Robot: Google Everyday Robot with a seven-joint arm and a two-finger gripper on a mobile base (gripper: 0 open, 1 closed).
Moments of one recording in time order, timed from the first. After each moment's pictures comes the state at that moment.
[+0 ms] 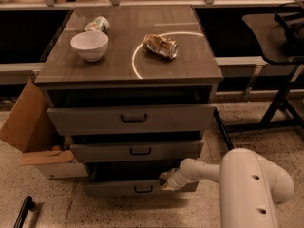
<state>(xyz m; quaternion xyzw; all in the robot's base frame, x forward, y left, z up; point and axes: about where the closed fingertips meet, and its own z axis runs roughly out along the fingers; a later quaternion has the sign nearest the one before) 0.583 -0.071 0.178 -0.72 0.64 0.12 0.24</state>
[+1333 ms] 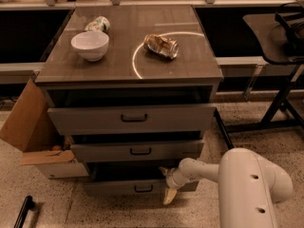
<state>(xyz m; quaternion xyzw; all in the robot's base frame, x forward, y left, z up) 0.581 -0.069 0.178 -0.72 0.64 0.13 0.24</state>
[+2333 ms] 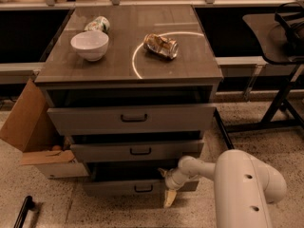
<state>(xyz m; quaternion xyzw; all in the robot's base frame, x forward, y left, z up) 0.566 -0.063 0.166 -0.72 0.63 0.18 0.20</state>
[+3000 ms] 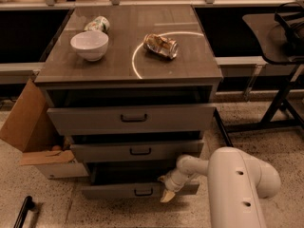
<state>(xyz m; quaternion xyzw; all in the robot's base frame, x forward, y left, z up) 0.545 -0.063 0.160 -0.73 0.63 0.21 0.15</state>
